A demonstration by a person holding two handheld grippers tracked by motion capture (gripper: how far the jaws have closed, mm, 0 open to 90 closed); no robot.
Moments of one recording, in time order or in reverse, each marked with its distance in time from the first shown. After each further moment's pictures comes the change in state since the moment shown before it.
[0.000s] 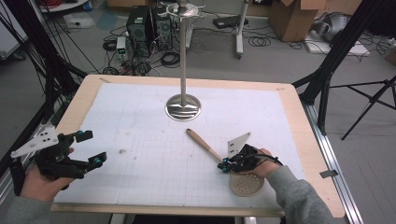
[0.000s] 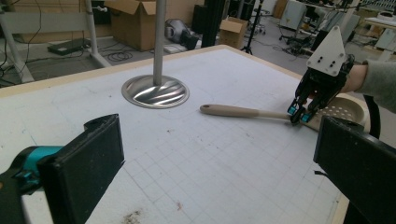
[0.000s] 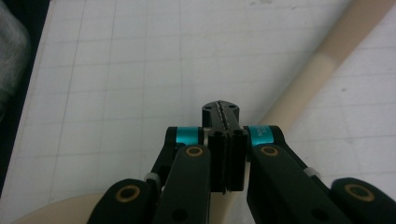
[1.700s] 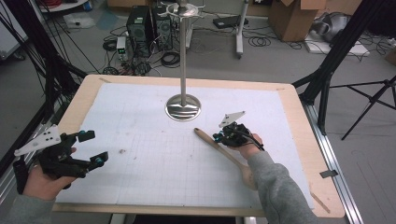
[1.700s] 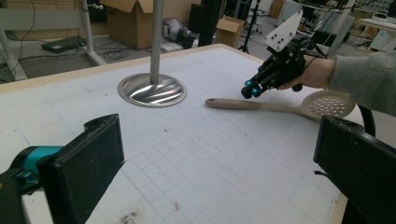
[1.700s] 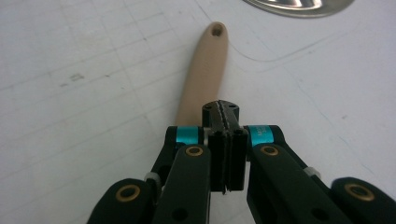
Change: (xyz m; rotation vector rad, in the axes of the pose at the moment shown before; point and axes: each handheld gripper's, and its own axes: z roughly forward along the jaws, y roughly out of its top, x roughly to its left) left arm 0.003 -0.002 0.004 0.000 -0.015 -0.013; right arm -0.060 0.024 0.011 -0.075 -0.350 0.309
